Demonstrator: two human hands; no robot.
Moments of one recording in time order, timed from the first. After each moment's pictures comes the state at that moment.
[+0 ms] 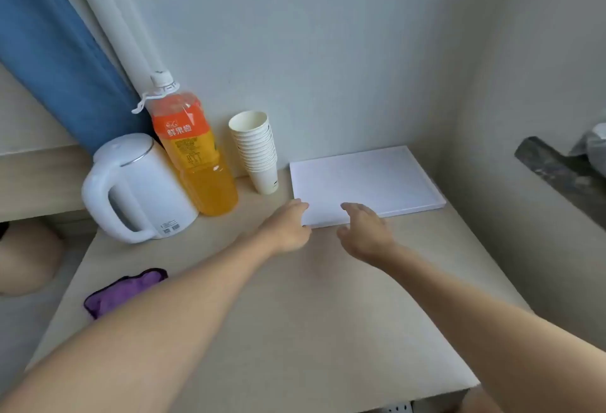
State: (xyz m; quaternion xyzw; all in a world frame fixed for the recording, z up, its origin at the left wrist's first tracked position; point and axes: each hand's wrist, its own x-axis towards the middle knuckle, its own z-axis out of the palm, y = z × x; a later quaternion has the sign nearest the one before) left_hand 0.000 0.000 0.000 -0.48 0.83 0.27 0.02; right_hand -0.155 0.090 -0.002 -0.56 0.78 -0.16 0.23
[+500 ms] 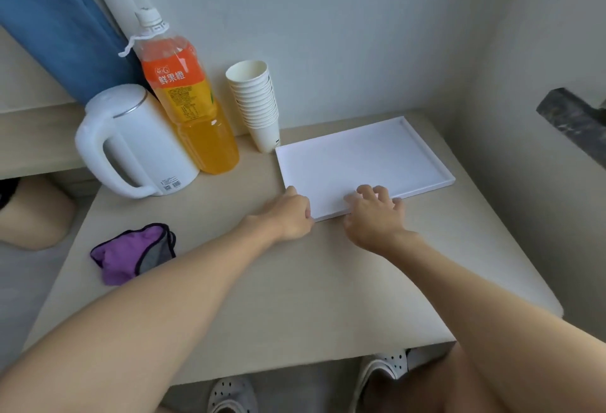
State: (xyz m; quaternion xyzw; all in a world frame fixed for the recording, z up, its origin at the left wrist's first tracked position) left_hand 0.012 0.039 -0.021 -0.50 0.83 0.21 0.12; right_hand -0.147 0.121 -0.033 -0.60 0.79 0.00 0.13
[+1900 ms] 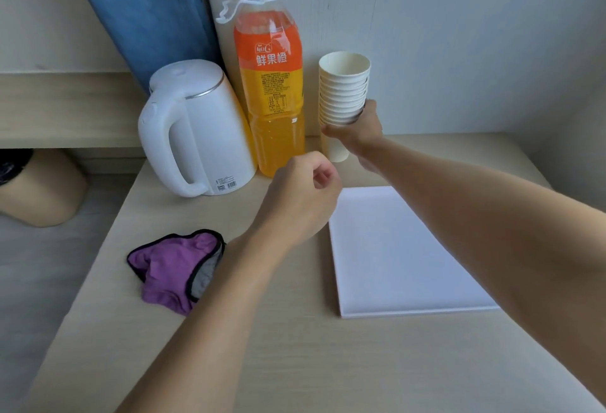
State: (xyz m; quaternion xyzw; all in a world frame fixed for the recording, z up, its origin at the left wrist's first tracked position) left_hand 0.113 0.011 0.044 -0.52 0.71 0.36 -0.30; right_hand -0.055 -0.116 -0.010 -0.44 0.68 -0.49 0.34
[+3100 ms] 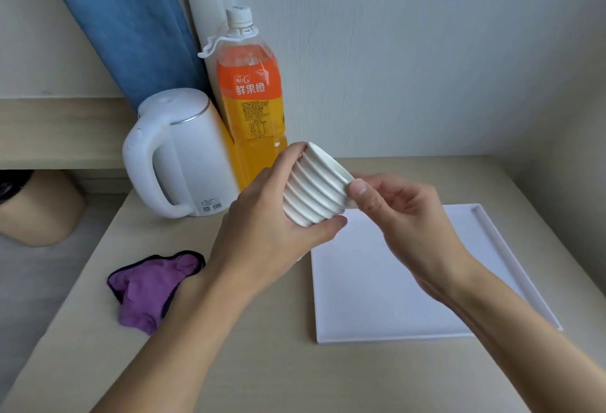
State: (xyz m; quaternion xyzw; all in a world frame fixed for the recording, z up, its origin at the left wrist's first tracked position) left_hand 0.121 0.041 0.057 -0.49 0.75 0.26 -0.35; right_hand -0.055 0.082 0.067 -0.52 0.49 -0.55 0.43
